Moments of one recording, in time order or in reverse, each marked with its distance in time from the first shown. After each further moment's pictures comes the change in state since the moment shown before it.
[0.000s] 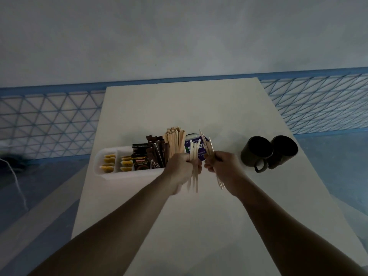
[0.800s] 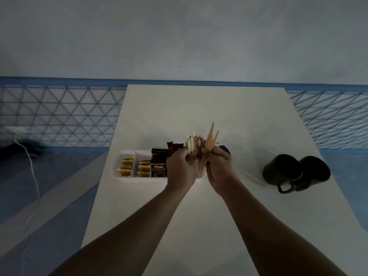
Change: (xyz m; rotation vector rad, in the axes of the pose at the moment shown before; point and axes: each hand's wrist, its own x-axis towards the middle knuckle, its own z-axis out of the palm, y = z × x) left_hand 0.029 -0.010 -0.040 0.247 0.517 0.387; right_hand 0.031 -0.039 0.082 0.782 -0.169 0.011
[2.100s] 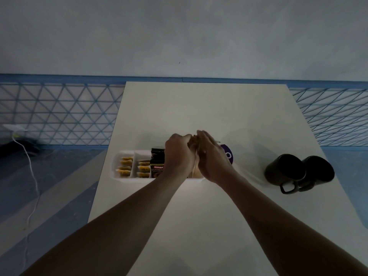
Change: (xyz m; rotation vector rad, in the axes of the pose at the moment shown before) left_hand 0.037 0.009 -0.011 0.265 -0.046 0.116; right_hand 0.010 -0.014 0.007 -1.403 -0.186 -0.469
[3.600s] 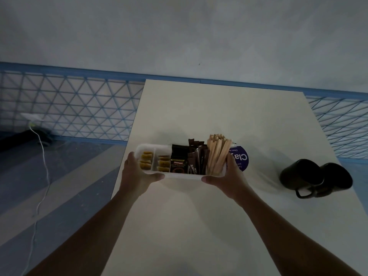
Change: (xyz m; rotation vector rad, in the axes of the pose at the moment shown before) left_hand -0.048 -0.165 -0.069 -0.130 -0.019 -0.444; right_hand -0.040 0.023 0.036 0.248 -0.061 0.360
